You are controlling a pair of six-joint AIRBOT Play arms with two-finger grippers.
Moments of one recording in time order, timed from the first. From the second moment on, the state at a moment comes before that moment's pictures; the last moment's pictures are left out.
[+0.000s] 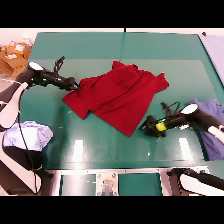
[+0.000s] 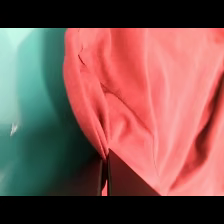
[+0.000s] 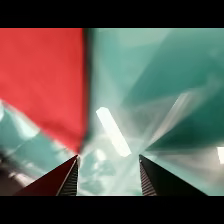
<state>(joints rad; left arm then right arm) 0.07 -1.89 1.56 0.72 -1.22 -1.00 0.00 -1.27 0.55 -0.74 1.09 1.51</state>
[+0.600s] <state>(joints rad) 0.18 -1.75 1.45 0.91 -1.40 -1.11 0.14 -1.30 0.70 -0.84 0.98 1.56</state>
